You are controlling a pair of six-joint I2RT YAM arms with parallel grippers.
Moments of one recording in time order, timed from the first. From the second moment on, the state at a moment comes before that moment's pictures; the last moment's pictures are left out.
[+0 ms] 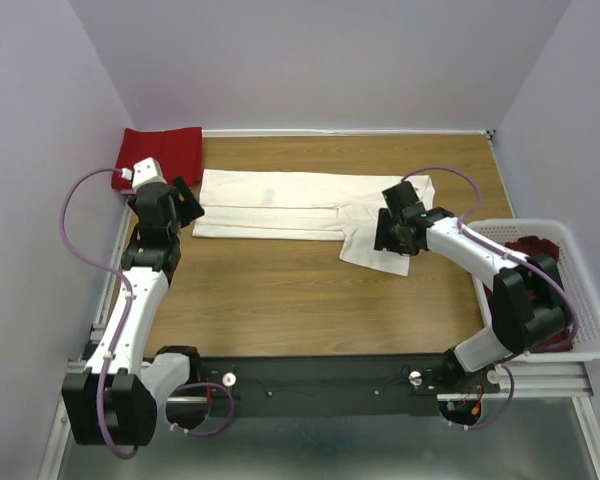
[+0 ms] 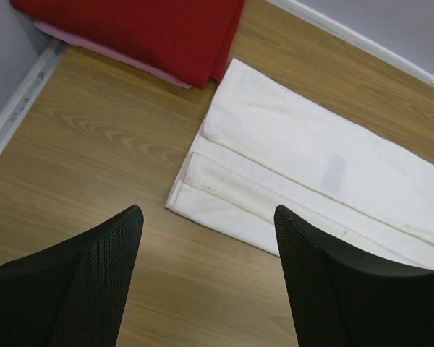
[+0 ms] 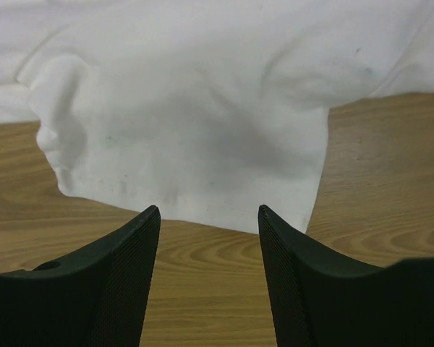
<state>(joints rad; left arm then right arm) -0.02 1.08 0.86 -0.21 -0.21 -0.39 0.39 1.51 1.01 -0.53 0.18 0.49</state>
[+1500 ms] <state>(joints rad) -0.07 1.11 0.68 -0.04 -0.22 -0.31 0.36 2.00 1.62 -0.58 0.43 0.35</state>
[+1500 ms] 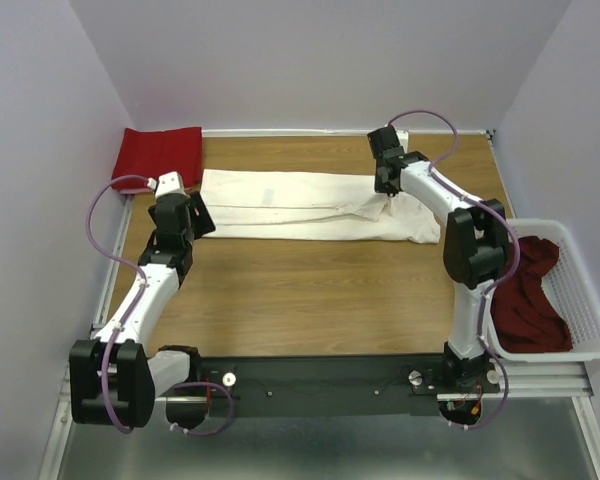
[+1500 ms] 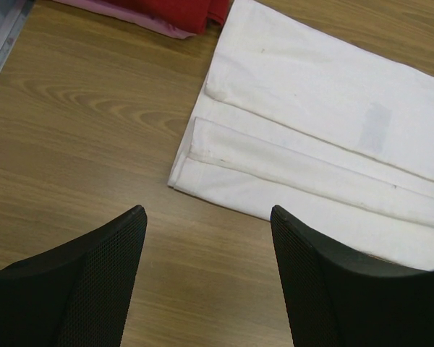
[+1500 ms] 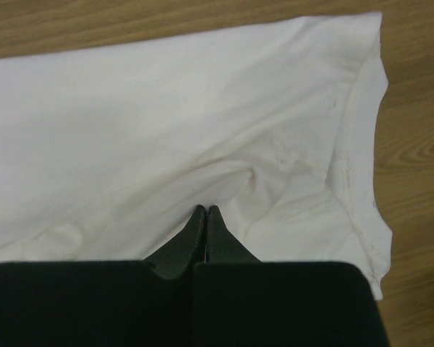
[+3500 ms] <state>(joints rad) -0.07 1.64 0.74 0.23 0.05 -0.91 0.53 1.65 1.20 -0.39 0.12 0.23</state>
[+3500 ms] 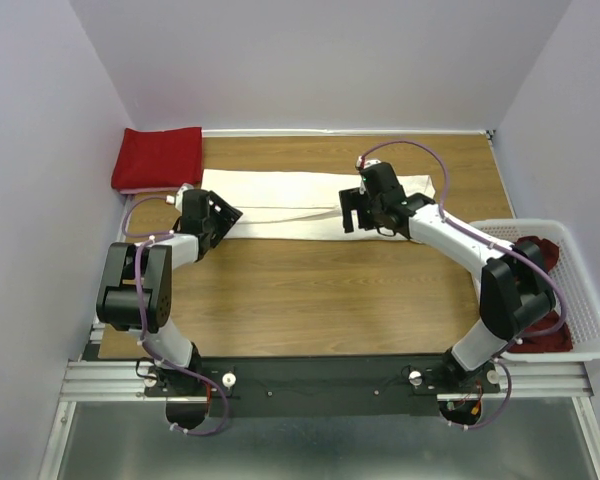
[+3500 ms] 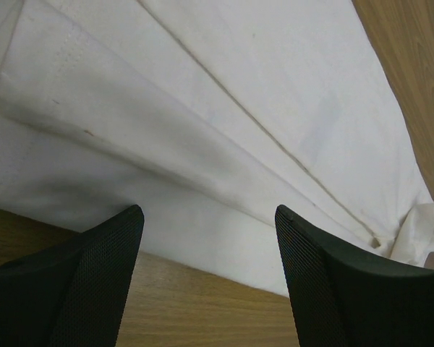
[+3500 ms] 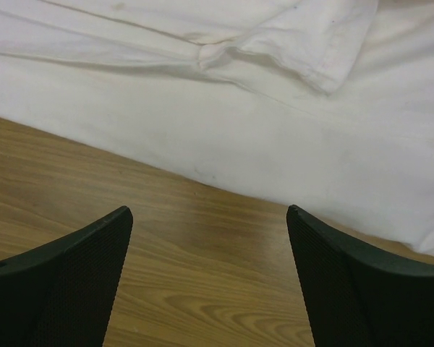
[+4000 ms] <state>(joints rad) -0.06 1.65 0.74 0.31 0.04 -1.00 0.53 1.55 1.14 -0.38 0.22 0.22</state>
